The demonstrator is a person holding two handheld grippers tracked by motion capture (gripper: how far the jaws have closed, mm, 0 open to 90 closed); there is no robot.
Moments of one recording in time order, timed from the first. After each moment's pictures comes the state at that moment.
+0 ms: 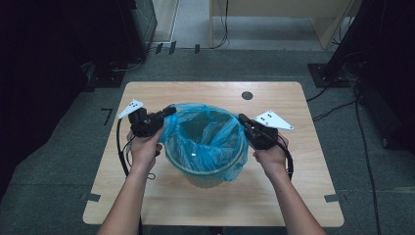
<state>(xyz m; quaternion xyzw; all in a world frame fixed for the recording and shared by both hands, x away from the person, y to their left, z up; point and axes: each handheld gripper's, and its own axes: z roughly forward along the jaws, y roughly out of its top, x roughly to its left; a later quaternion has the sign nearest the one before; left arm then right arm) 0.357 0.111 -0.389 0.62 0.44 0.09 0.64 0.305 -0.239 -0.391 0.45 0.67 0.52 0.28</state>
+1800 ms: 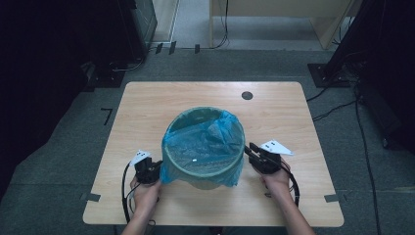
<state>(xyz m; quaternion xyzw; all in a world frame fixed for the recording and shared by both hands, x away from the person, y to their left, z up) 0.276 0.126 -0.516 0.66 0.54 0.08 0.52 0.277 -0.275 -0.498 0.49 0.69 0.48 0.23</state>
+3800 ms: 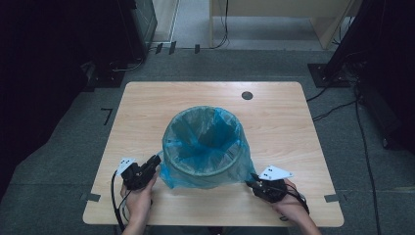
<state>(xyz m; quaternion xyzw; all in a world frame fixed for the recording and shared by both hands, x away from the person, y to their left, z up) 0.259 0.150 -0.513 0.58 0.60 0.17 0.53 0.215 -0.282 -0.519 0.39 0.81 0.42 0.14</state>
